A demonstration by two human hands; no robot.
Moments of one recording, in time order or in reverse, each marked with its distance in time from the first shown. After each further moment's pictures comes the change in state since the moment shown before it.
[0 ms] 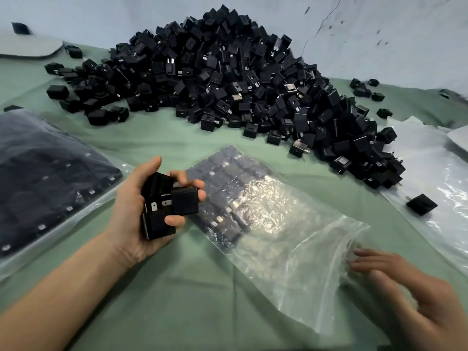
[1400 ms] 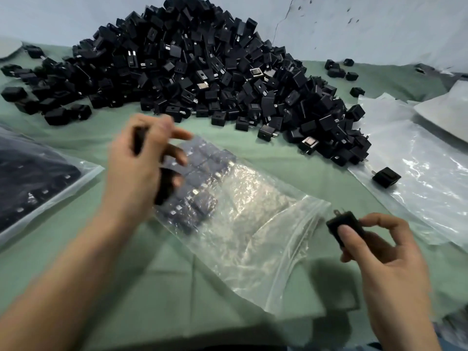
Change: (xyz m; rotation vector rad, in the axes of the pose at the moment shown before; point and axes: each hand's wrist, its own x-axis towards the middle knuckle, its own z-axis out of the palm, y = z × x) left_hand 0.021 -0.020 0.058 0.696 0.057 0.730; right_hand -0.004 -0.016 -0.017 0.613 0.490 0.605
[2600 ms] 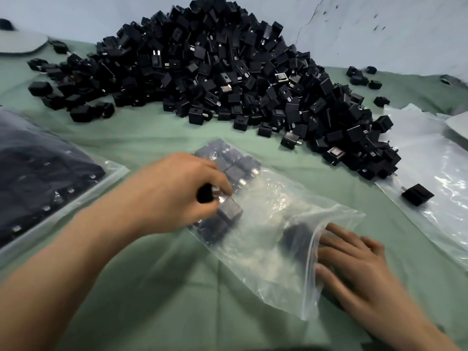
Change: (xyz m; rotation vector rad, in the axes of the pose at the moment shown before) left_hand 0.017 0.009 -0.029 1.136 -0.728 0.282; right_hand 0.028 0.026 0.016 -0.898 -0.632 -0.723
